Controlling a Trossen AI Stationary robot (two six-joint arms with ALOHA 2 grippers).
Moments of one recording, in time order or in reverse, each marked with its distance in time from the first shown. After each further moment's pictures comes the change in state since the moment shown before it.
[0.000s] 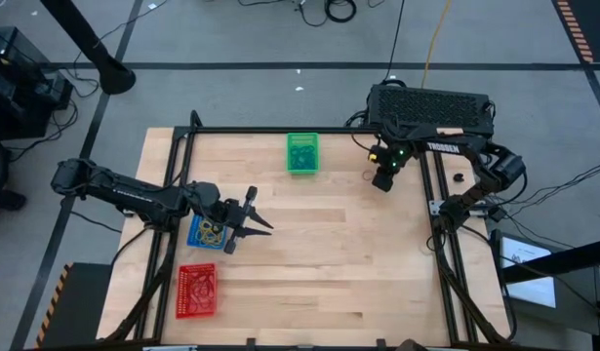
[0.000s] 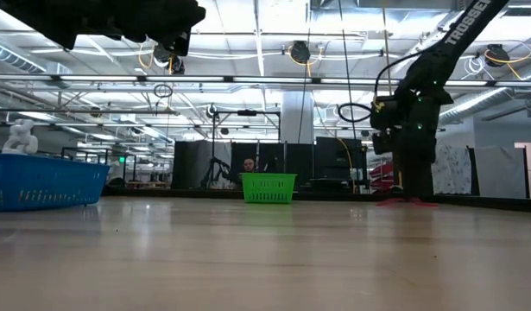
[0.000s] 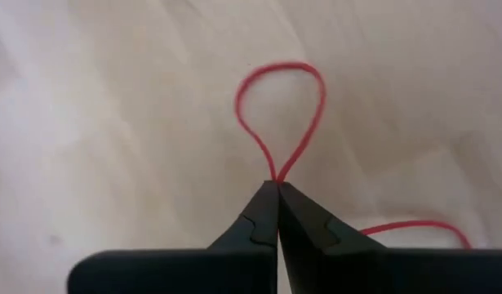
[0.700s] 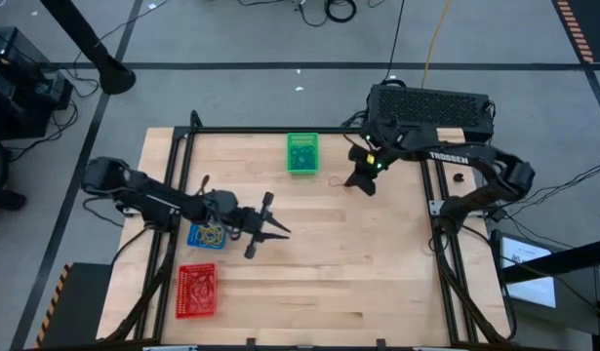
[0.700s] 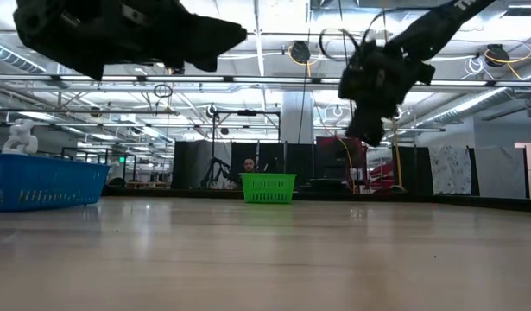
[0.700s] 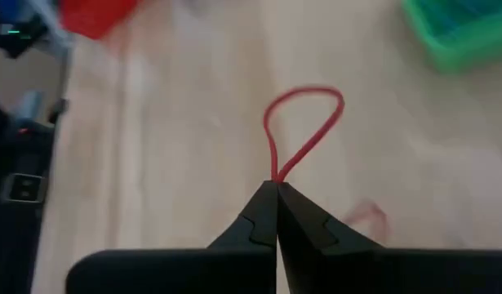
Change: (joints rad) left arm -0.005 0.346 0.000 0.440 -0.016 0.082; right arm 0.253 -0.114 0.102 0.179 -0.402 0.274
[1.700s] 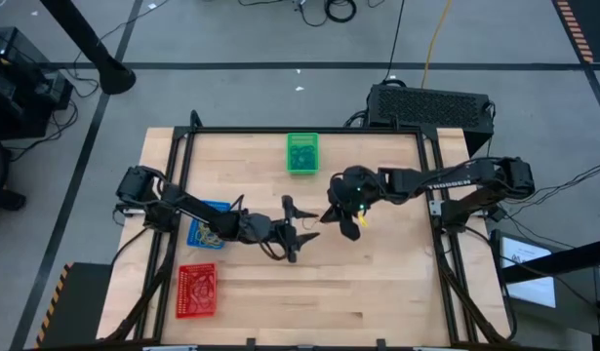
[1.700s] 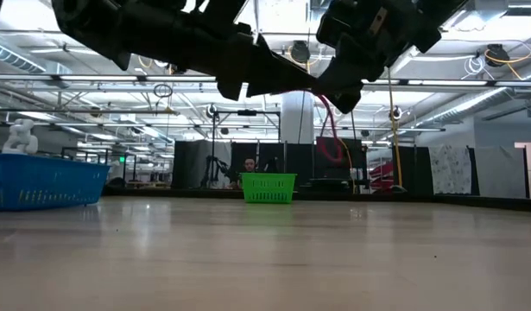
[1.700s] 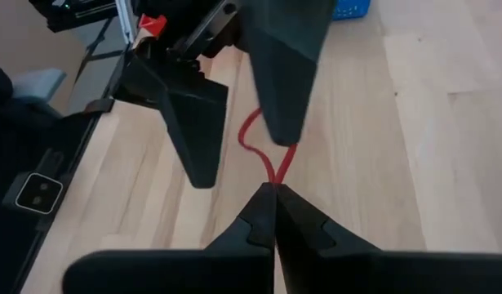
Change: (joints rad) left arm -0.126 0.334 0.321 -0.099 -0.606 0.231; right arm 0.531 -0.013 0.000 0.357 0.312 0.223
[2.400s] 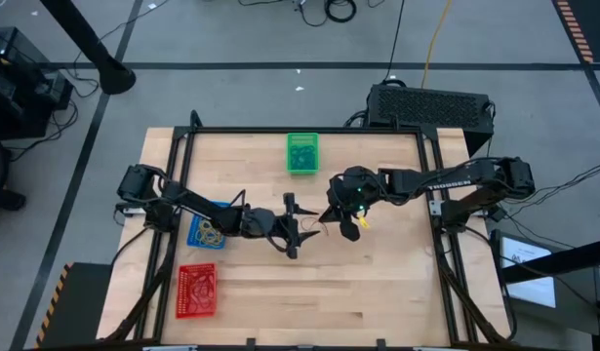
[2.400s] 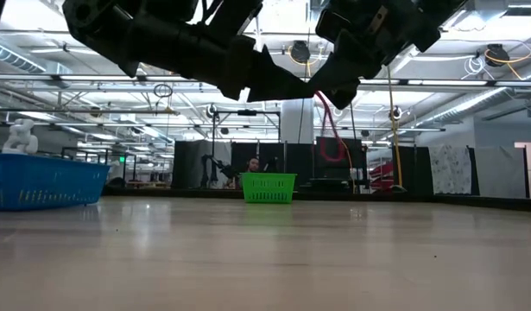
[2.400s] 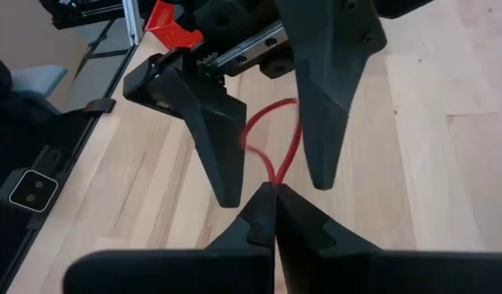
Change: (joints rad) left arm 0.052 0.000 0.000 -0.054 0.081 -0.156; right arm 0.008 0.000 0.000 0.029 0.012 -0.047
